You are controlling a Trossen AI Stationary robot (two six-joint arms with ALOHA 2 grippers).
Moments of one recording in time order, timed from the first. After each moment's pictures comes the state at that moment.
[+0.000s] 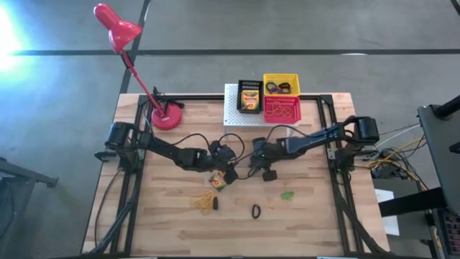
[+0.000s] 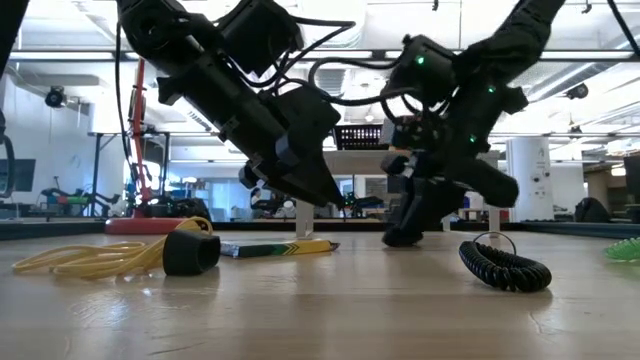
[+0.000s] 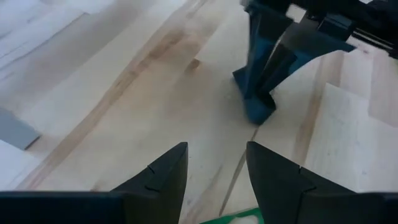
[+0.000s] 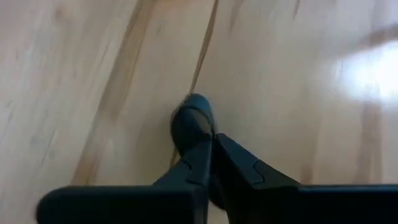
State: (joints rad) left arm -0.10 1.85 0.91 0.19 -0.38 -0.44; right arm -0.03 1.71 0.79 -0.09 0.02 -0.32
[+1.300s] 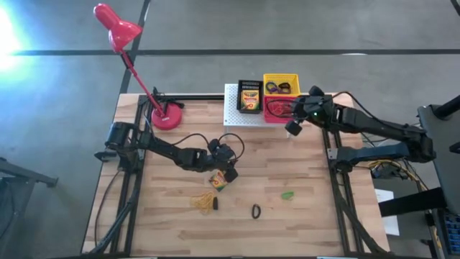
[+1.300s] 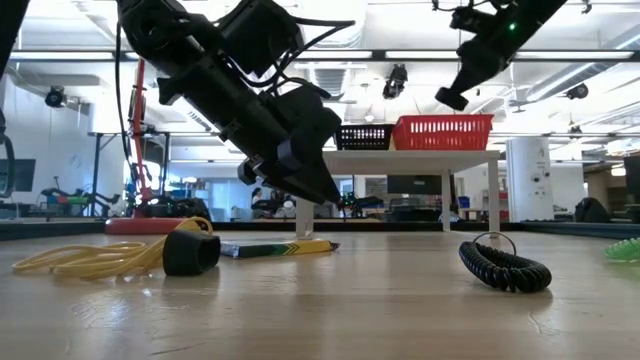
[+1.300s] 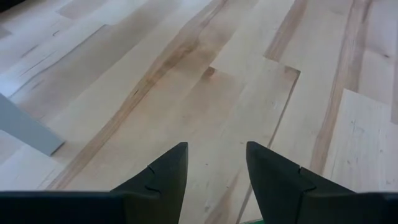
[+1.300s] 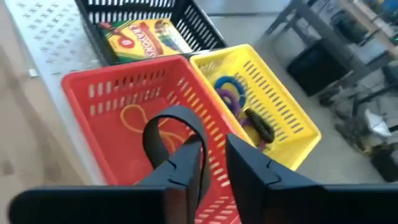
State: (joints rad) left arm -0.09 1.85 0.91 0.19 -0.44 -0.42; right arm -0.33 0.96 0.90 -0.58 0.52 -0.13
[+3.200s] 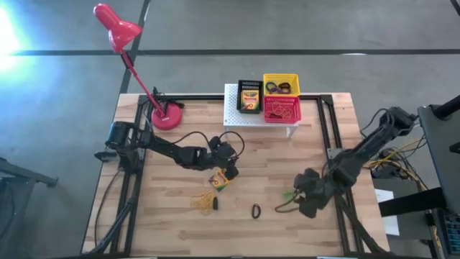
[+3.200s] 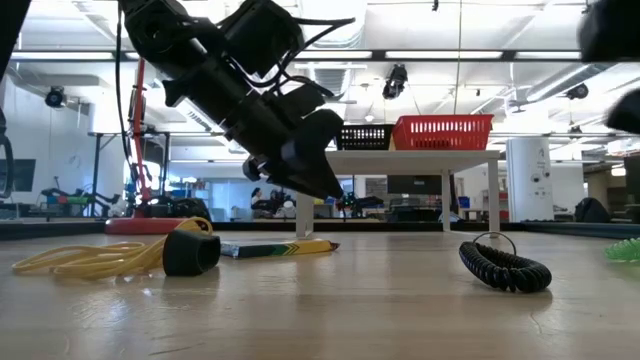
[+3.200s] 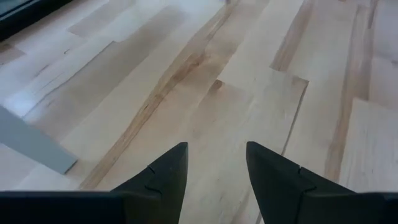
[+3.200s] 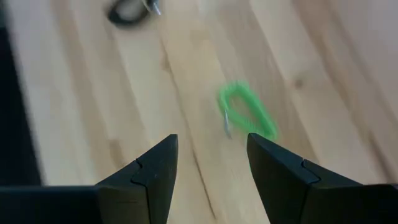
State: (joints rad) left arm -0.07 1.85 0.91 0.23 -0.45 -0.35; right arm 0.73 1.15 0.64 -0.58 0.22 1.12
